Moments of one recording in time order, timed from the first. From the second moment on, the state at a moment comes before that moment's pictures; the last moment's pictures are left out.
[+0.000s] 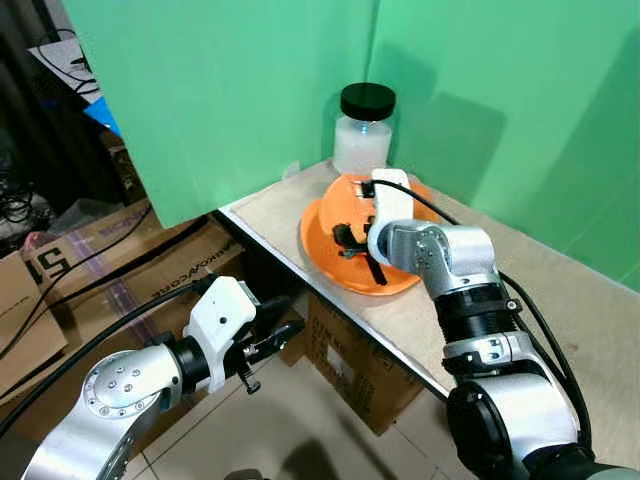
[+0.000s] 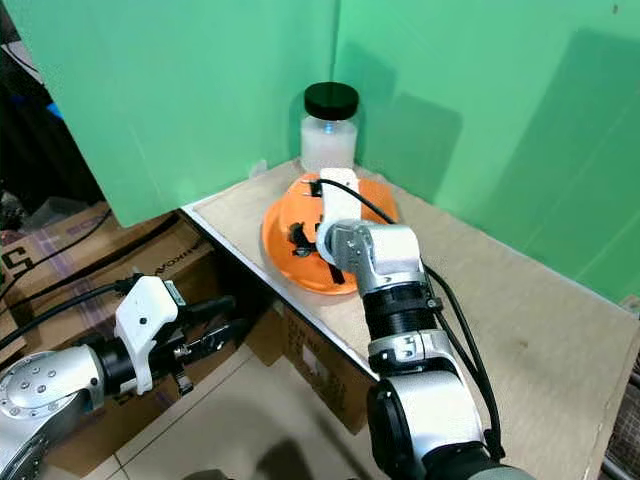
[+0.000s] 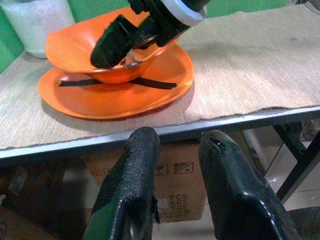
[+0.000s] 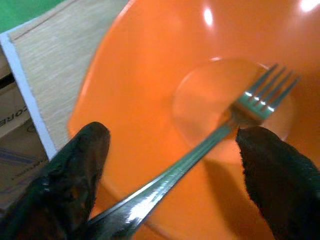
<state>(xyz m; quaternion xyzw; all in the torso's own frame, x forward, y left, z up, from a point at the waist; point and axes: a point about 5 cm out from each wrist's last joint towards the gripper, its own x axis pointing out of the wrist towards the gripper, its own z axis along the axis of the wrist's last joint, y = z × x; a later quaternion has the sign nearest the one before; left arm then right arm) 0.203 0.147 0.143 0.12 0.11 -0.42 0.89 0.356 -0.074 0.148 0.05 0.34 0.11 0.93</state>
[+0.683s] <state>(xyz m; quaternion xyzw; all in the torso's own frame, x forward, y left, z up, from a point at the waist) 0.207 0.148 0.138 0.13 0.12 -0.42 0.89 0.359 -0.083 0.137 0.07 0.37 0.10 0.92</state>
